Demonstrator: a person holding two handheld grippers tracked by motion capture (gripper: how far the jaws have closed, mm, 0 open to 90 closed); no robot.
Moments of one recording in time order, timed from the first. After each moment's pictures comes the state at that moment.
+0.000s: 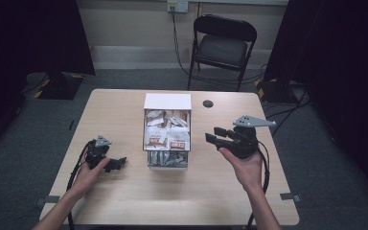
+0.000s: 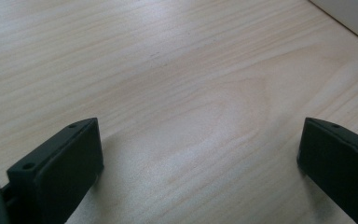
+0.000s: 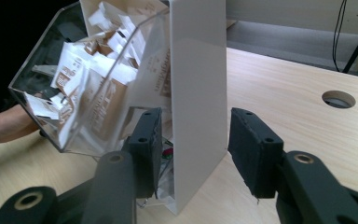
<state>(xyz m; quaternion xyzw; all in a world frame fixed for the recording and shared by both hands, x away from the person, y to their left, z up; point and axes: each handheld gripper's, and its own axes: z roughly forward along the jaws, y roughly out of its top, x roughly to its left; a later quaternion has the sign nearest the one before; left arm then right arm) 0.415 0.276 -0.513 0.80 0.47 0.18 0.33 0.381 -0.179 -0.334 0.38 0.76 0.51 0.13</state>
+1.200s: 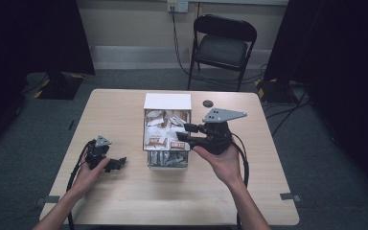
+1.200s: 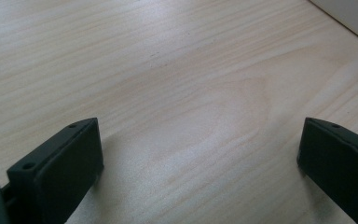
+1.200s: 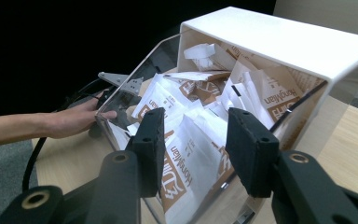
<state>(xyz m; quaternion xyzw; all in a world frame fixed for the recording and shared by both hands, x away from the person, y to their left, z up) 0.415 0.276 -0.513 0.80 0.47 0.18 0.33 0.380 -0.109 -0.308 0.28 0.80 0.52 0.11</state>
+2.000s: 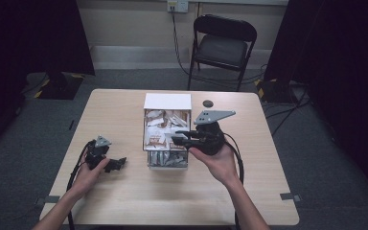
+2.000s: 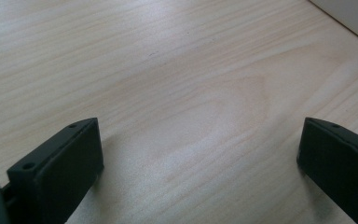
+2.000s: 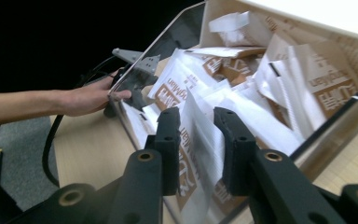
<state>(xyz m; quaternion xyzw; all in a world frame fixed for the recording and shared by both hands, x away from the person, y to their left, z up) 0.414 0.276 -0.513 0.80 0.47 0.18 0.34 0.385 -0.097 -0.318 0.26 0.83 0.50 0.06</state>
